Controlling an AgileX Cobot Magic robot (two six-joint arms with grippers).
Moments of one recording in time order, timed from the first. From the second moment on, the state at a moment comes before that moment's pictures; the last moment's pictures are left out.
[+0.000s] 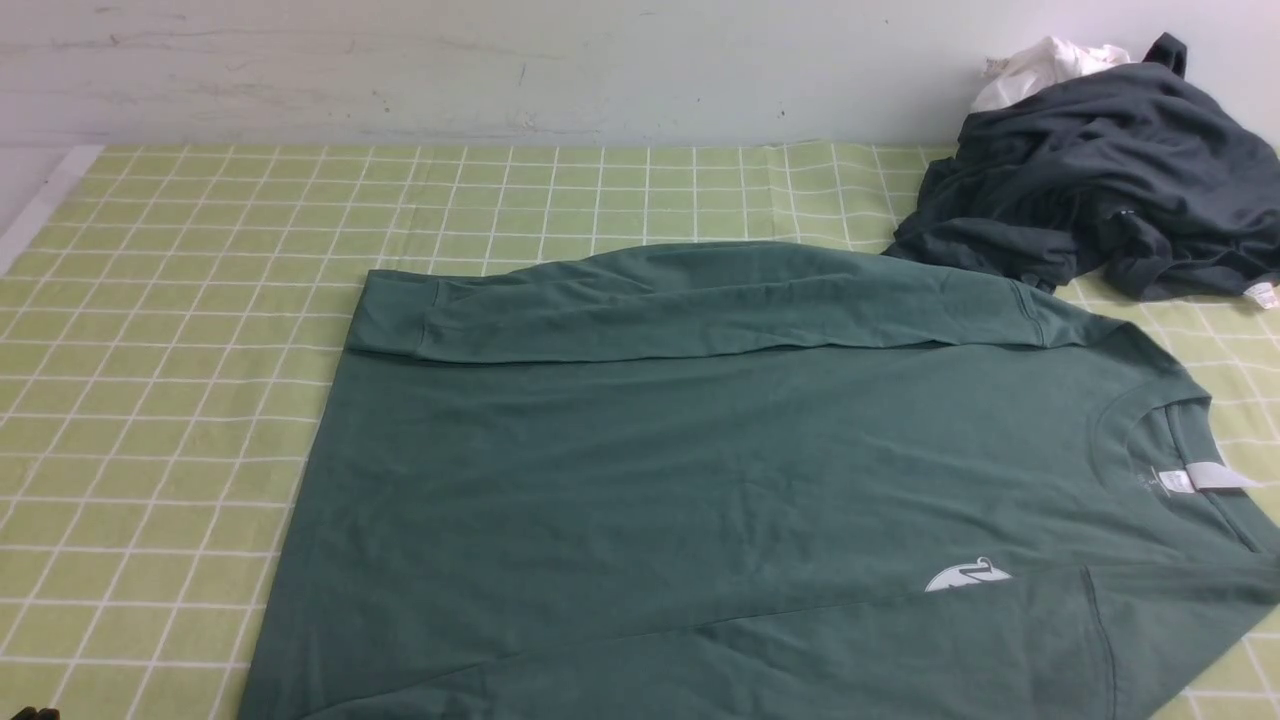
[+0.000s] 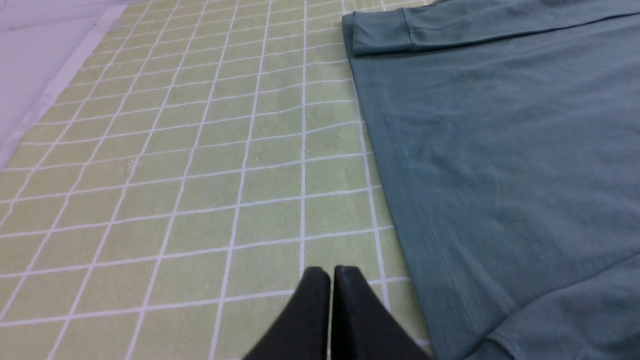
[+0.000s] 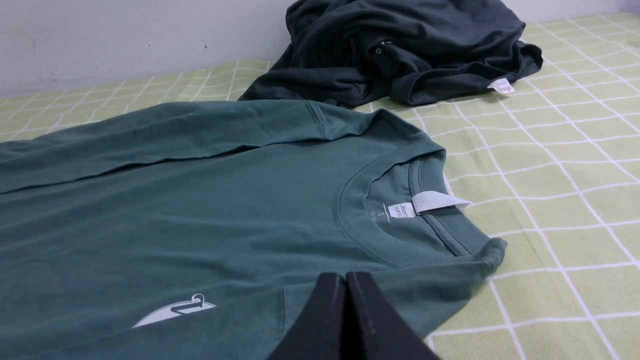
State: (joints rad) right arm -0.02 -0.01 0.02 -0.12 0.37 0.26; left arm 0.01 -0.01 0.03 -0.04 0.39 0.15
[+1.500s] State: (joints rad) right arm -0.02 0.47 -0.37 -0.28 0.05 0.39; left arm 0.01 0.53 -0.53 -0.03 0.32 -0.19
